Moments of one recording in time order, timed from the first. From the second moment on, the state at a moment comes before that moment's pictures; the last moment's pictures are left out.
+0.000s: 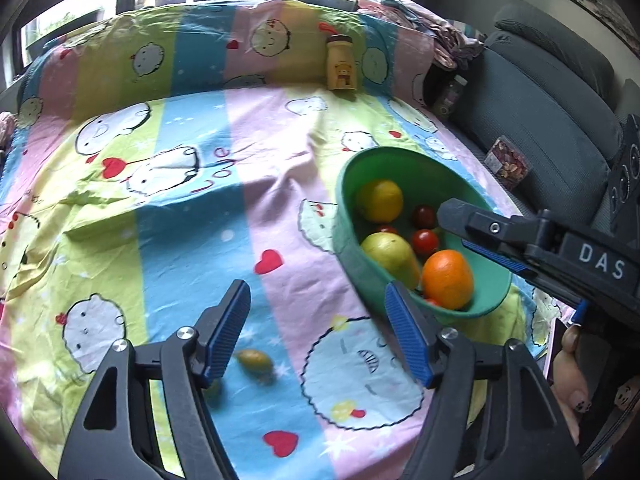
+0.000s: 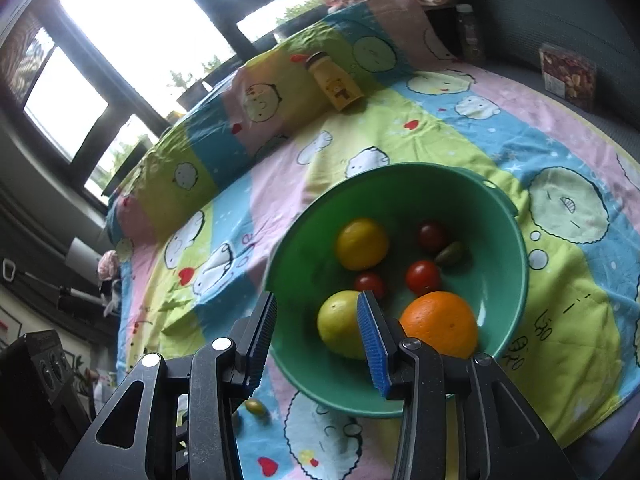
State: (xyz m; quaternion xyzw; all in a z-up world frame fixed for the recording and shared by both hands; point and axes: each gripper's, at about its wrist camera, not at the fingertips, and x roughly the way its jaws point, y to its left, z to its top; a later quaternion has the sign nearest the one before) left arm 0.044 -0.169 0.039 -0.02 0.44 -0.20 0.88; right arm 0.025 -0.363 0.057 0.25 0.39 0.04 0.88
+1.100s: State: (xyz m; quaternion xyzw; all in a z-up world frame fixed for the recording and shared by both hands) left arm 0.025 -0.085 -0.037 -0.10 0.52 -0.17 0.83; right arm 0.052 -0.229 -0.029 0.09 0.54 0.15 0.82
